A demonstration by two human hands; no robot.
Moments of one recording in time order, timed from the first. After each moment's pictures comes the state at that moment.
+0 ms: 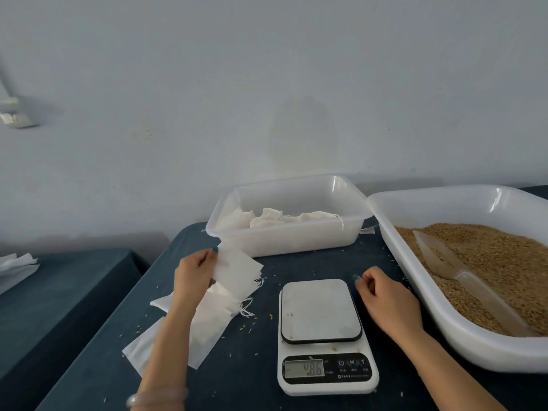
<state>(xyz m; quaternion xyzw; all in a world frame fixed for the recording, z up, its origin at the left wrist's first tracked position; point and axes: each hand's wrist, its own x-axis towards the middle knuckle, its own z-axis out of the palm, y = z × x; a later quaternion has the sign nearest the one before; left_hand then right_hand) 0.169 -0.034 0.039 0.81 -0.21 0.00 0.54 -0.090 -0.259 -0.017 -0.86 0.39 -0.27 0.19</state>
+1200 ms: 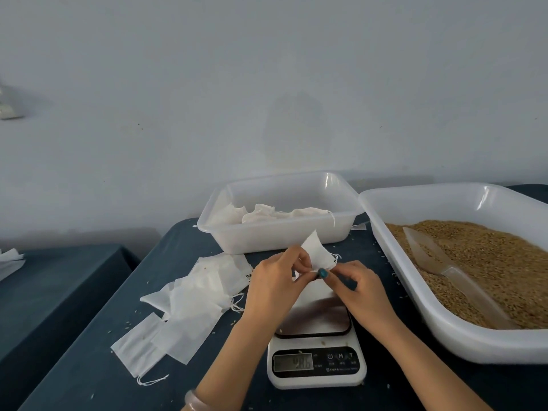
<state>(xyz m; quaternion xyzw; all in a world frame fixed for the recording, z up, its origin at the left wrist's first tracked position) 0.039 -0.108 0.038 0.73 -0.52 0.12 0.43 -0.086 -0.229 0.006 -0.81 0.18 -0.37 0.42</state>
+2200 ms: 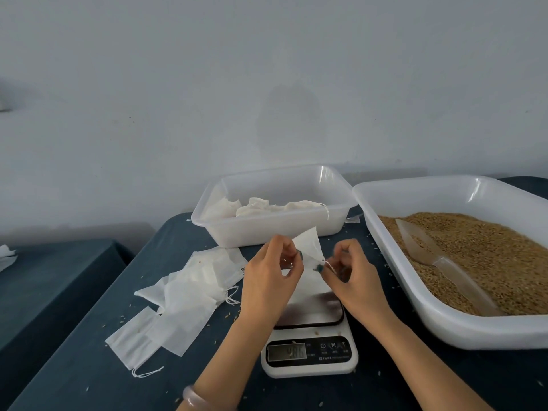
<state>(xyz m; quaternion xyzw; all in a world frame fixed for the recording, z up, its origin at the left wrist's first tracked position) 0.027 -0.106 0.034 0.70 -0.48 0.19 0.49 -0.090 -0.226 0.007 -0.79 0.19 -0.42 0.39</state>
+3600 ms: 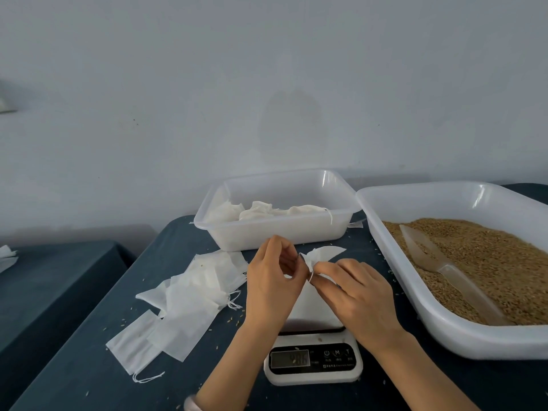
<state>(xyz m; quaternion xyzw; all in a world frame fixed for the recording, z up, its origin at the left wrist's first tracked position) 0.021 -0.107 0.043 0.67 -0.46 0.18 0.56 -0.094 -0.211 0.020 -0.81 0.02 -0.55 -0.20</state>
